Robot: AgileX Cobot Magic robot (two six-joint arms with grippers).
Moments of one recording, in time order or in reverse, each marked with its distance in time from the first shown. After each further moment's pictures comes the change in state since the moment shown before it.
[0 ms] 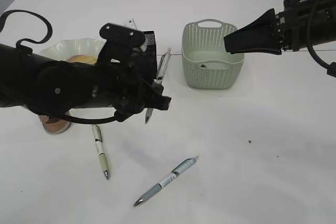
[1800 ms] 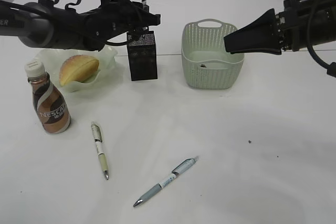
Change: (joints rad) left arm 0.258 0.460 -0.676 0.029 -0.214 0.000; right arm 0.000 0.000 0.000 0.000 0.001 -0.002
